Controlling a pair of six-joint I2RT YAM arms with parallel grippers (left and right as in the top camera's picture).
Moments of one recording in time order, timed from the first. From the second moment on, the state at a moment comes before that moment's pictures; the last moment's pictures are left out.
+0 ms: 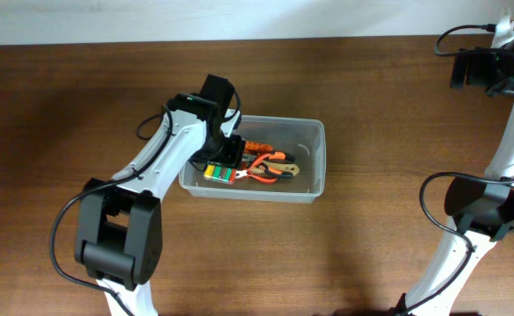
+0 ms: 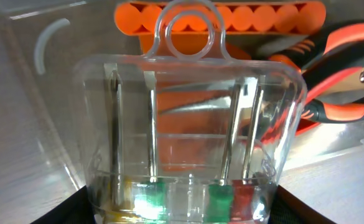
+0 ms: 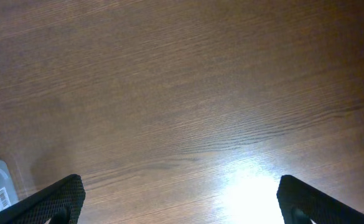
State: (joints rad) left arm -0.36 1.99 1.55 -1.00 0.11 -0.10; right arm -0.33 2.27 2.73 -1.69 0.04 -0.08
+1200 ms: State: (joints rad) left arm -0.37 1.99 1.54 -0.95 0.10 -0.10; right arm -0.33 2.27 2.73 -1.69 0.04 -0.08
